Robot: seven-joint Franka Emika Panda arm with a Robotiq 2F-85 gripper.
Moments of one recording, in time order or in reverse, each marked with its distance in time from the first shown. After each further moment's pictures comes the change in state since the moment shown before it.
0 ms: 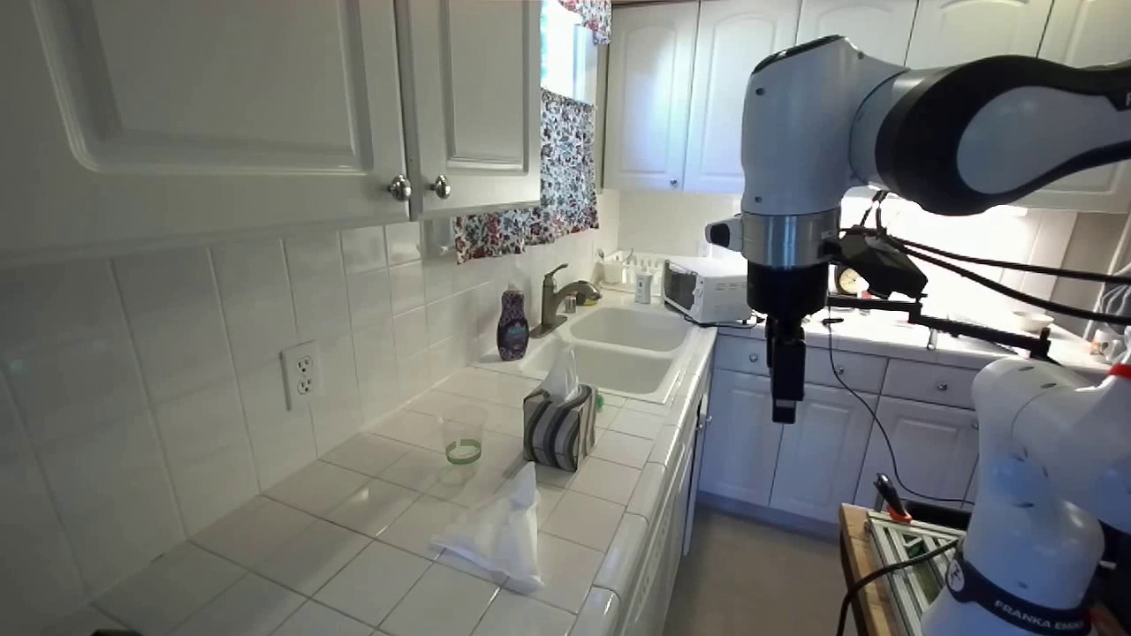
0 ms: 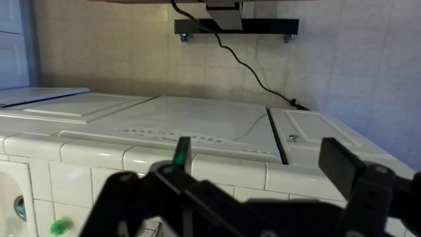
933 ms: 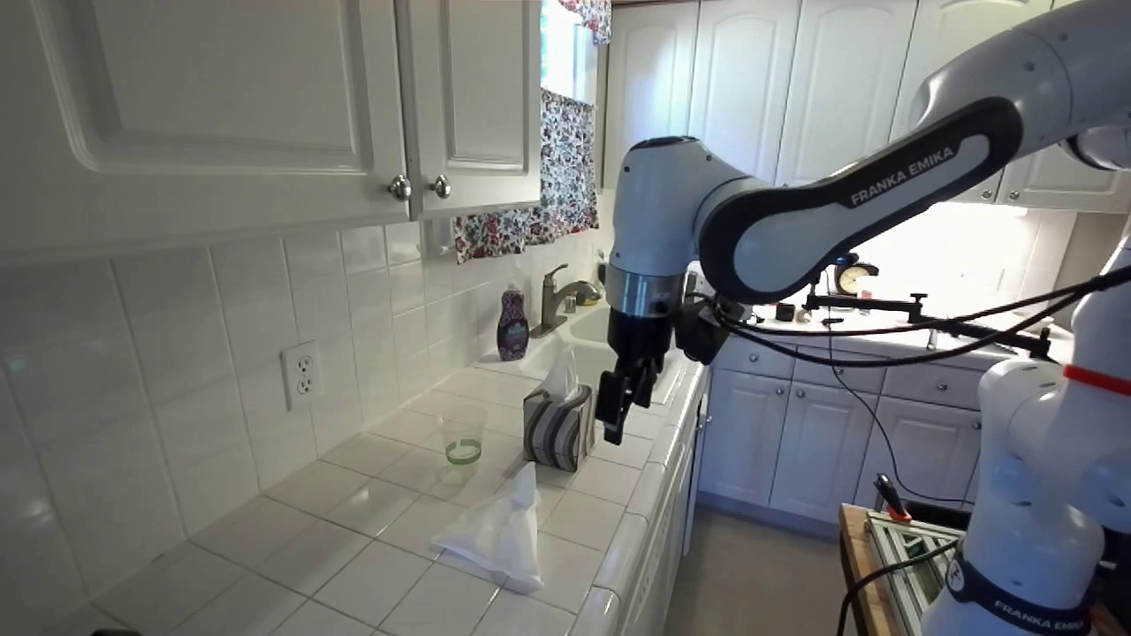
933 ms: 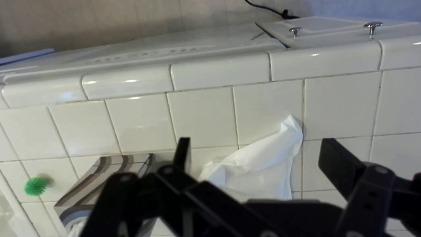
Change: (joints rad) arm -0.083 0.413 -0.016 0.113 -0.078 0.498 0.169
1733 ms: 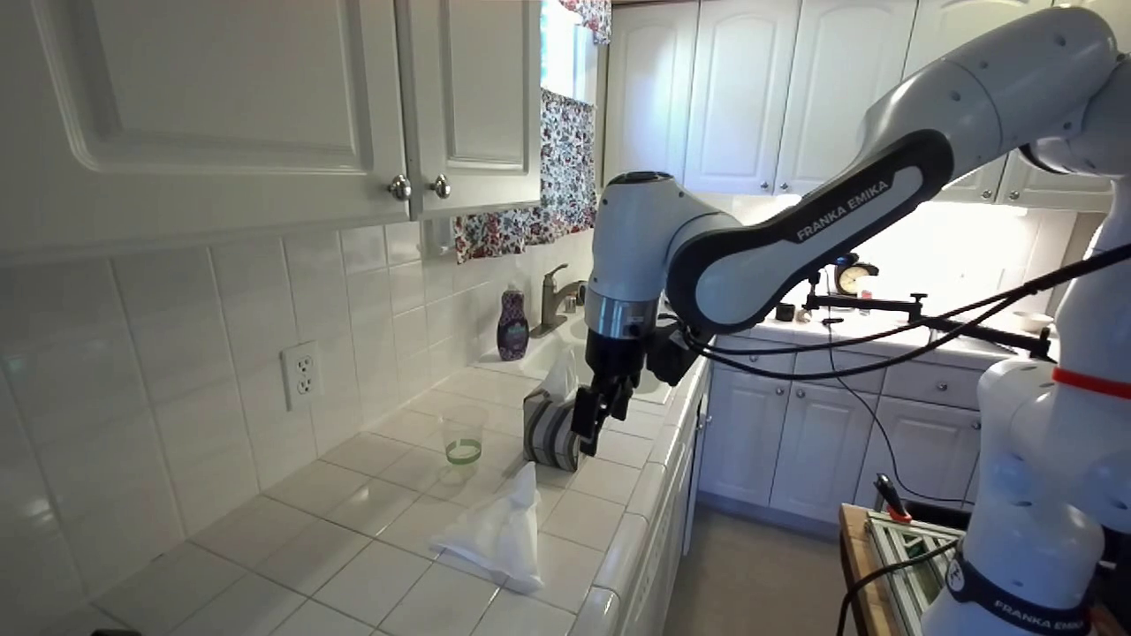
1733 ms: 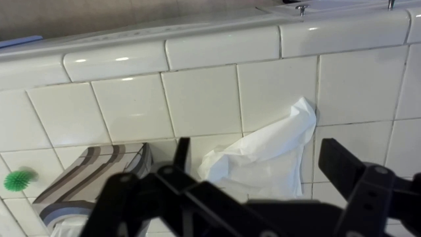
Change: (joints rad) arm 0.012 0.118 -0.052 0.019 -0.038 0.131 -0.005
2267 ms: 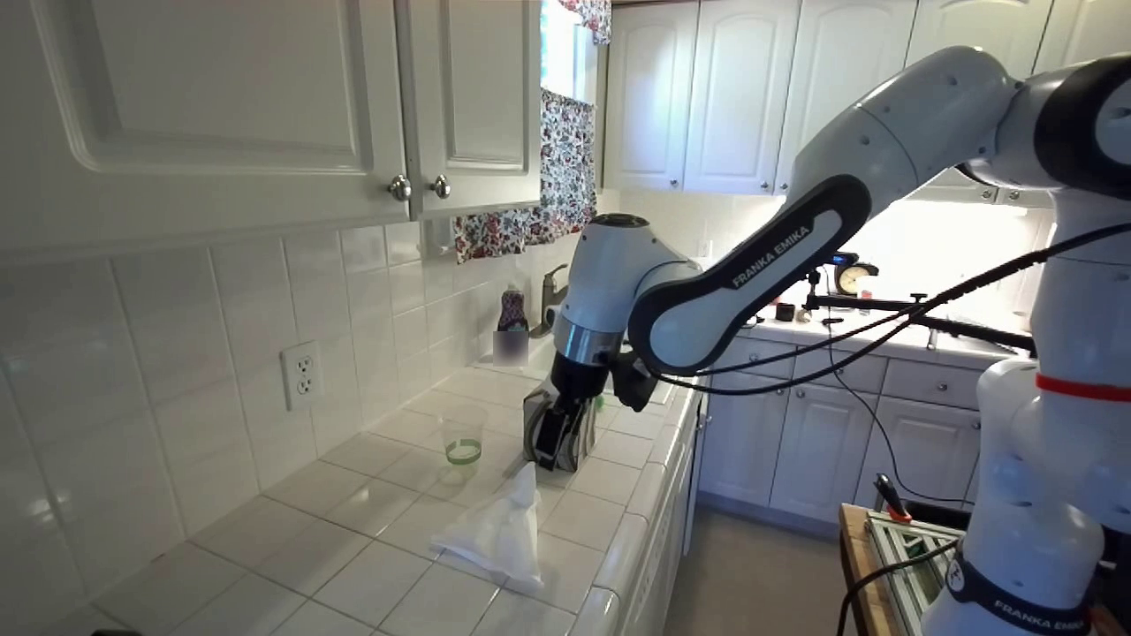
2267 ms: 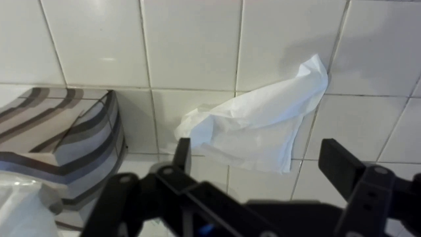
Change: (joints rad) arm 0.007 0.178 -0.051 0.047 -0.008 0.258 -0.184
